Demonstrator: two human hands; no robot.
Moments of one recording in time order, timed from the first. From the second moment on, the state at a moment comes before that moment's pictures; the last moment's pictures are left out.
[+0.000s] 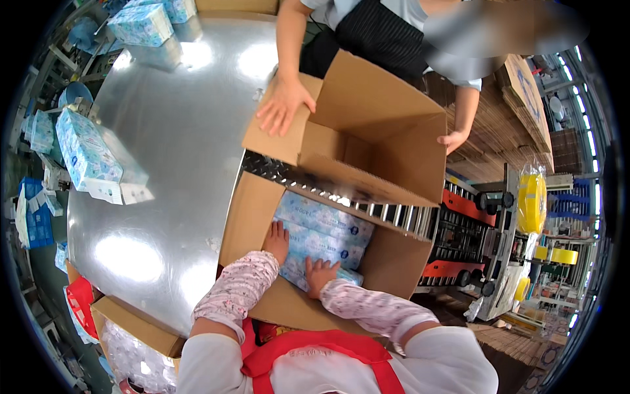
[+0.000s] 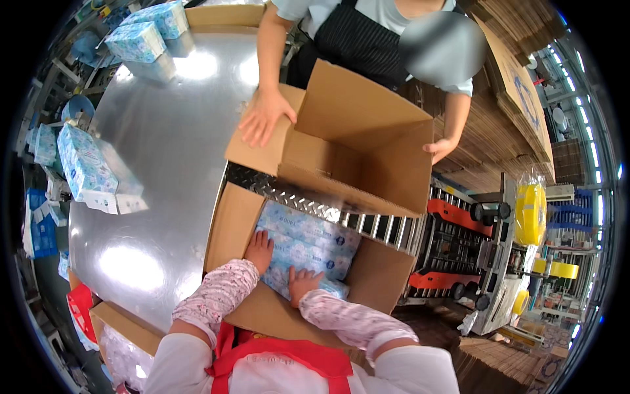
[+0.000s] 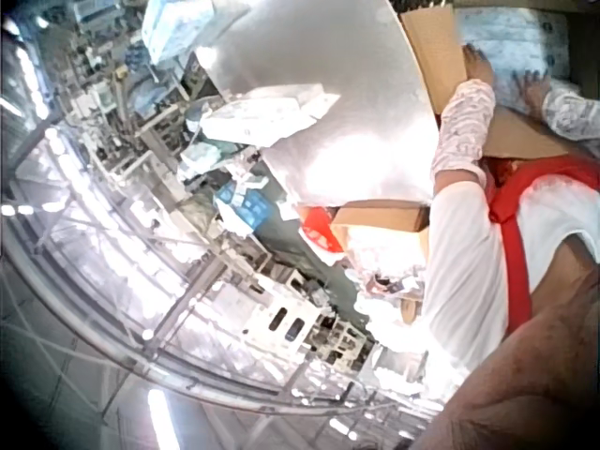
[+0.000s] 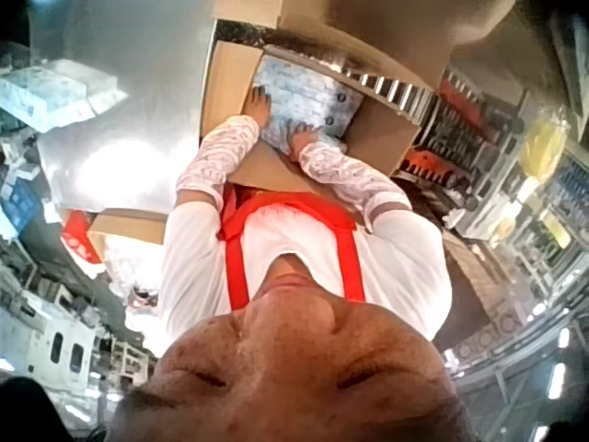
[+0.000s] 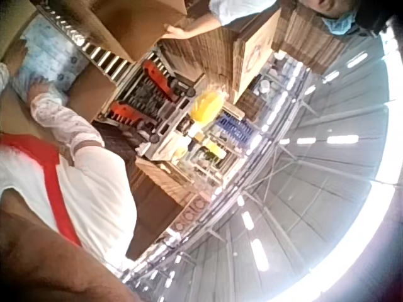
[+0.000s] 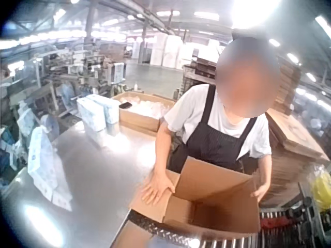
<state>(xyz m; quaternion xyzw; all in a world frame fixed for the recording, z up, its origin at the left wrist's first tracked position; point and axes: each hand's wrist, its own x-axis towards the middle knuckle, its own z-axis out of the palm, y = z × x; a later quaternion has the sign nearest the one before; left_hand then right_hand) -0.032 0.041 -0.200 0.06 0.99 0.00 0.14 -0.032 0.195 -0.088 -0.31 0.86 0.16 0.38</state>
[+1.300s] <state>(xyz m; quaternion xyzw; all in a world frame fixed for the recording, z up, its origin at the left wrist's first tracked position) 0.412 -0.148 -0.072 -0.74 0.61 0.17 -0.22 -0.069 -0.426 0.041 -0.74 0.66 -0.10 -0.02</state>
